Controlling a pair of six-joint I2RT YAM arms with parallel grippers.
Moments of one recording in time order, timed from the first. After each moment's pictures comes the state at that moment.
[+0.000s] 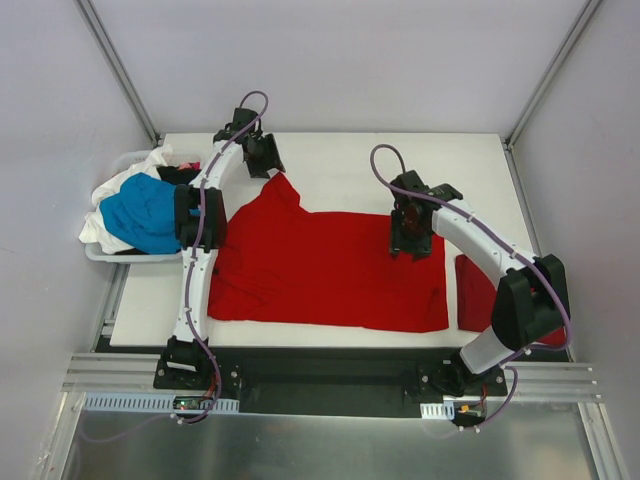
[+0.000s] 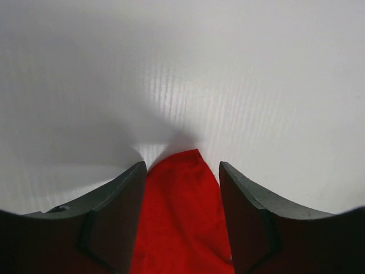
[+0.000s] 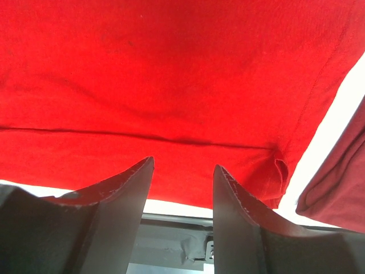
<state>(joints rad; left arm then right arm) -0.14 2.59 2.36 -0.74 0.29 -0.46 0.47 1.57 1.26 -1.02 0.13 0.51</state>
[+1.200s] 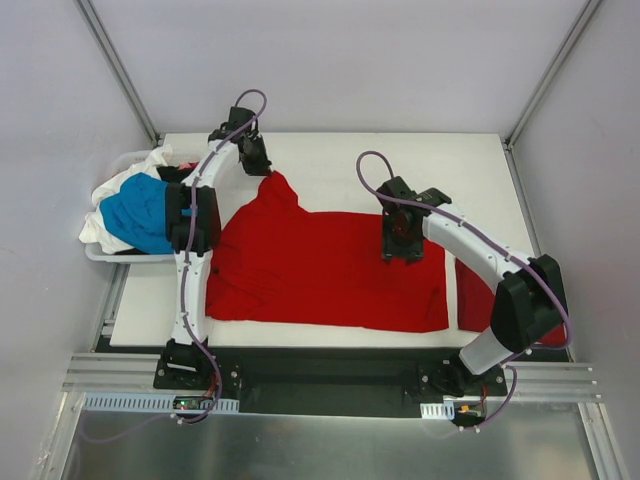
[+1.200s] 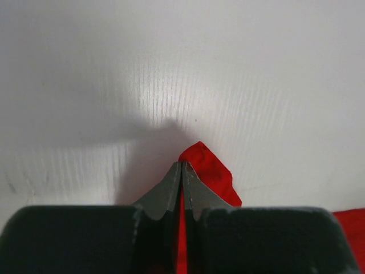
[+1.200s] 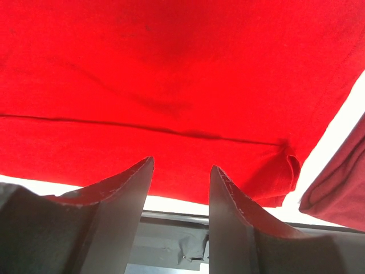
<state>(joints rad) -0.14 2.46 2.19 -0.69 0.25 -0.43 0.57 1.57 1.26 -1.04 0.18 0.56</state>
